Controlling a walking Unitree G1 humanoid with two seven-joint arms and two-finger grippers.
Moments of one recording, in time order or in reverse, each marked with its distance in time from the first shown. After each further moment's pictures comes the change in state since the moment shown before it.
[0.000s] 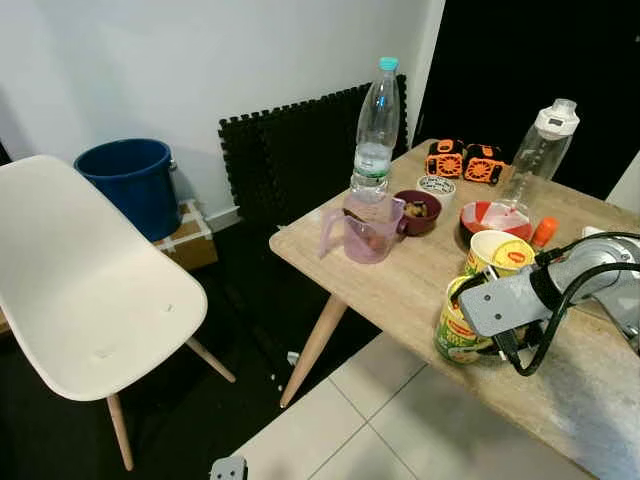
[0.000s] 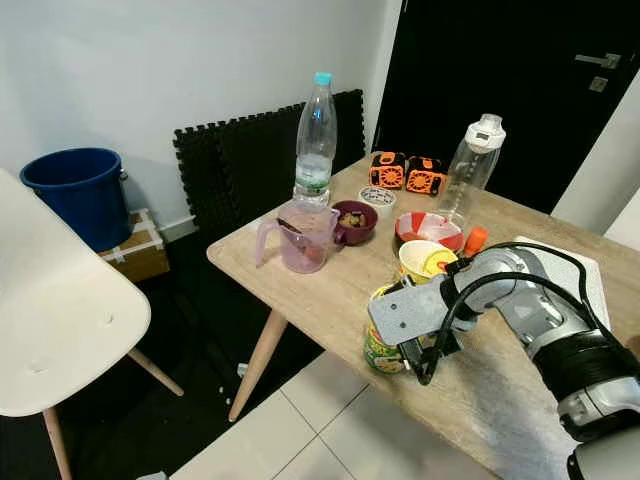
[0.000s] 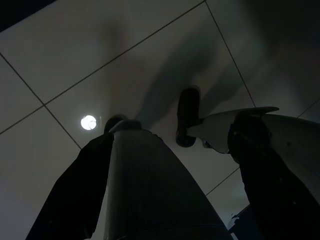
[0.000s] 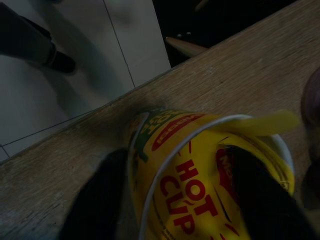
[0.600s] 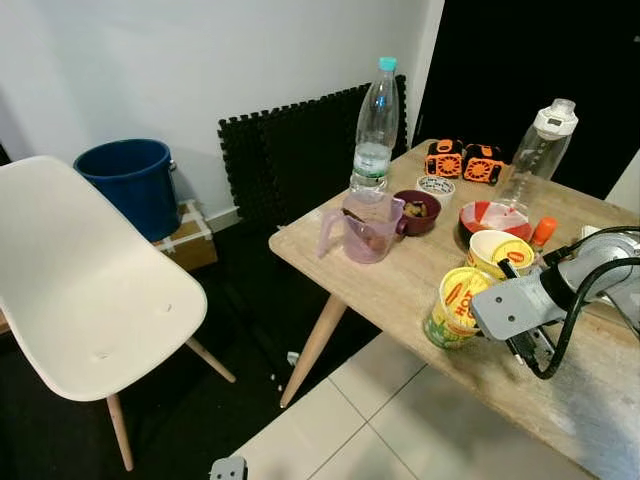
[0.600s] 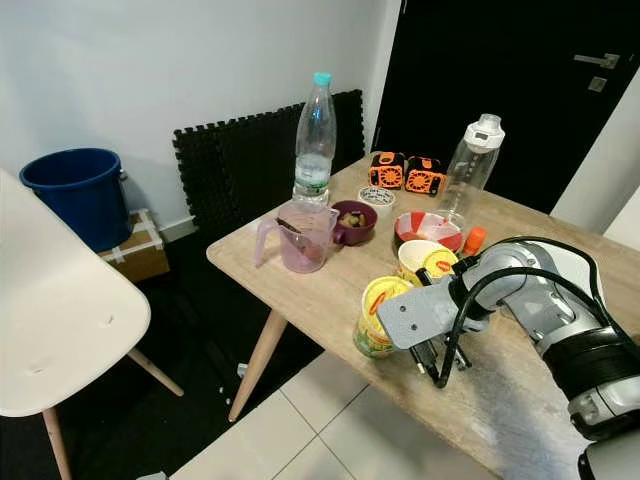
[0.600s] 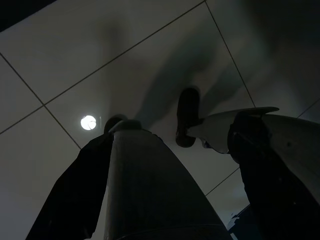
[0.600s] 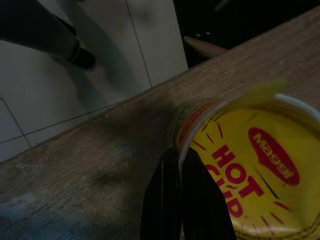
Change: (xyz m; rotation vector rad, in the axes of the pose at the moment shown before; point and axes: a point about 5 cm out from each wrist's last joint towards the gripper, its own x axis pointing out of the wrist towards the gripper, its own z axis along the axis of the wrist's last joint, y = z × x) left arm 0.000 0.000 0.000 -0.002 -0.001 0.001; right arm -0.011 0.005 0.001 -0.004 0.005 0.092
